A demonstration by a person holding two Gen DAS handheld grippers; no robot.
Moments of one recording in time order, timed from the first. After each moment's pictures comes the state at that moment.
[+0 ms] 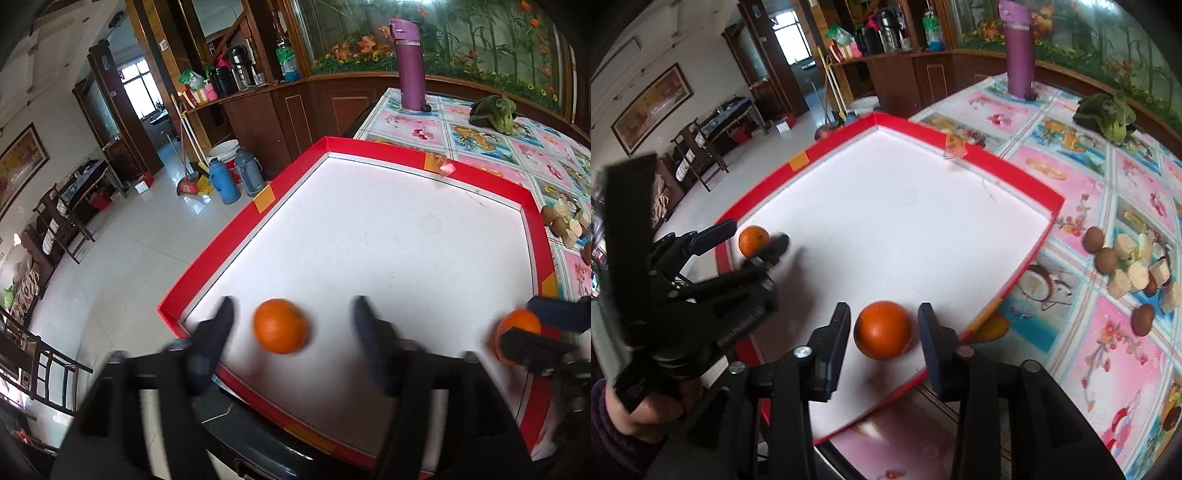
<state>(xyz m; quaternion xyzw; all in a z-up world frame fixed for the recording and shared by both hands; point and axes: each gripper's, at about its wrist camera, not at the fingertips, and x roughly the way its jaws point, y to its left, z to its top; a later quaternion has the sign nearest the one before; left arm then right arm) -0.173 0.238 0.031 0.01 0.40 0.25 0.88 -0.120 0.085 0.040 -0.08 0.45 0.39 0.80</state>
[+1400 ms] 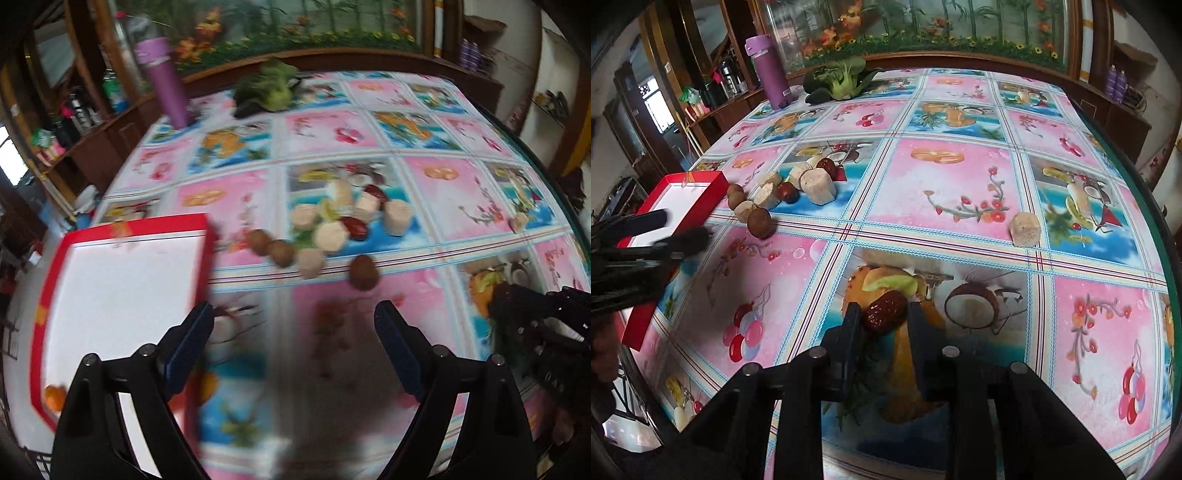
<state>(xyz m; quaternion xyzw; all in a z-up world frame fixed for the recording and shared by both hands) -0.058 0.008 0.042 0.08 0.47 -0.02 0.88 -0.092 -0.184 0.017 0.00 0.46 0.14 0.88</state>
